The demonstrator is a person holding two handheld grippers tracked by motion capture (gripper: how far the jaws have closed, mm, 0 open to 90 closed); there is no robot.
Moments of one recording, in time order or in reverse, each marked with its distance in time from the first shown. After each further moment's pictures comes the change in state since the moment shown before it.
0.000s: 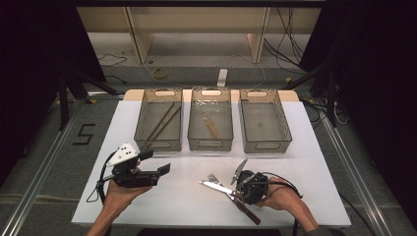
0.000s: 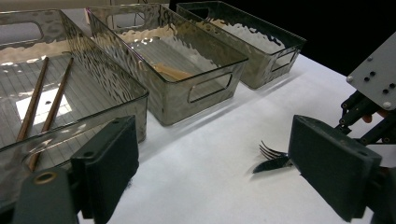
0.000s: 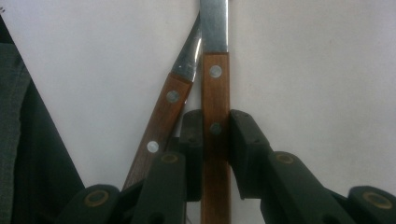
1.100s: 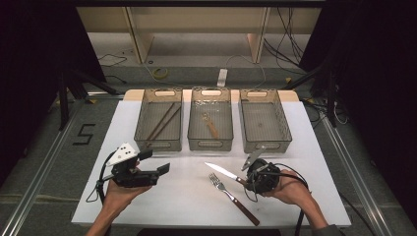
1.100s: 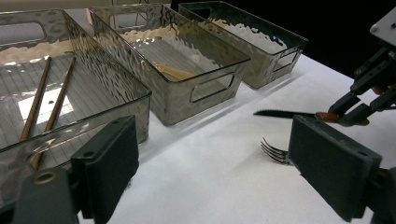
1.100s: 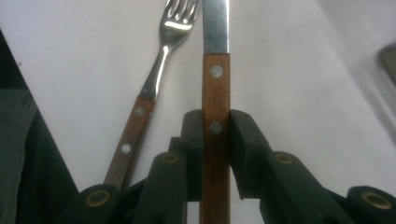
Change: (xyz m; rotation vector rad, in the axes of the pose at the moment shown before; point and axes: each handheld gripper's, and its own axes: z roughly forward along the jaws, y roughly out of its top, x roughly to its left) left arm 0.001 0.000 0.000 0.000 0.005 0.001; right arm -0.018 -0.014 -0.036 -0.163 -0.040 0.109
